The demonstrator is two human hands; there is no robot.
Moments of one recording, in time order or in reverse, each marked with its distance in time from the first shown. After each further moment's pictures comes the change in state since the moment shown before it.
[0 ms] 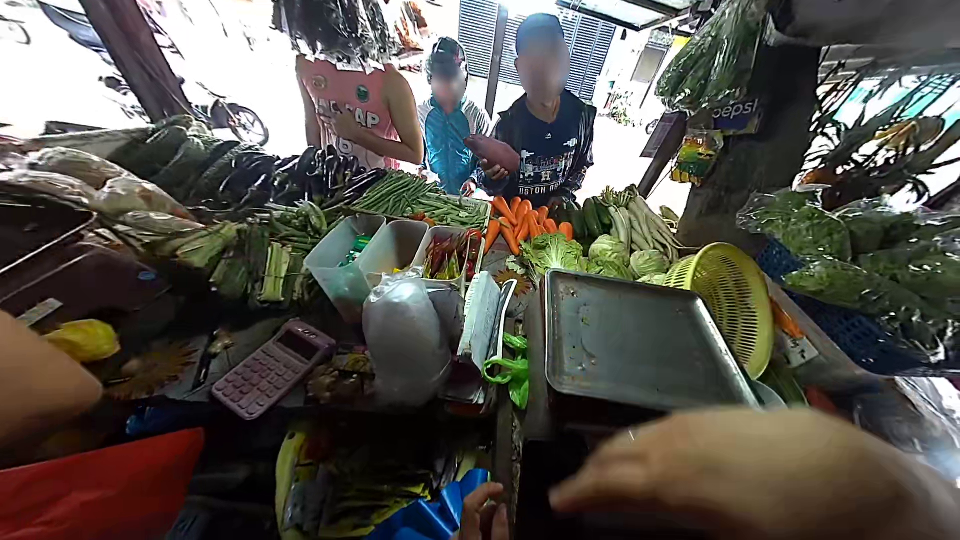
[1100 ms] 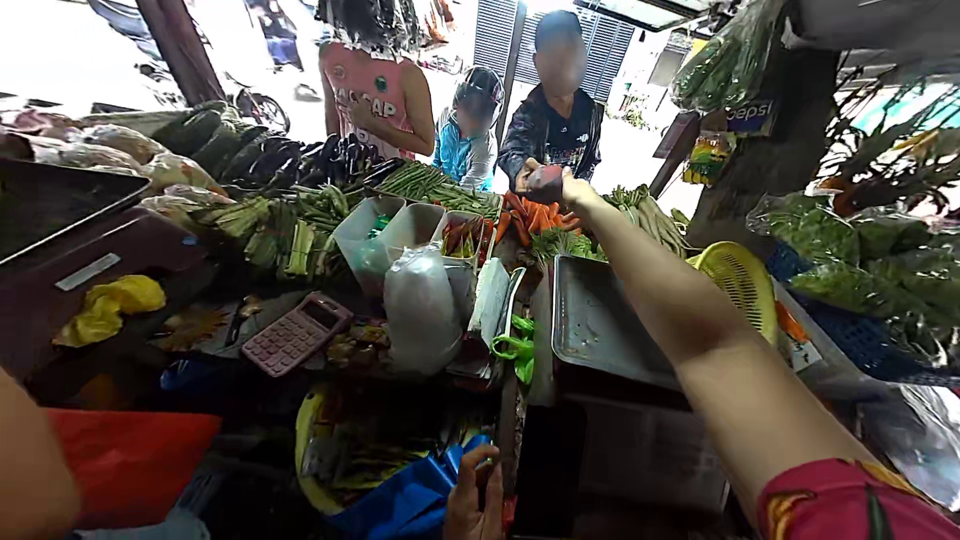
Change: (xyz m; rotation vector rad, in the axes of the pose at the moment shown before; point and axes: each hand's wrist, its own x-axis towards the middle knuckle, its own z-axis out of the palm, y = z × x) left_hand -0.002 -0.022 0.004 -0.164 0.104 0.139; right_hand 0.161 0.214 -0.150 0.433 0.877 0.899
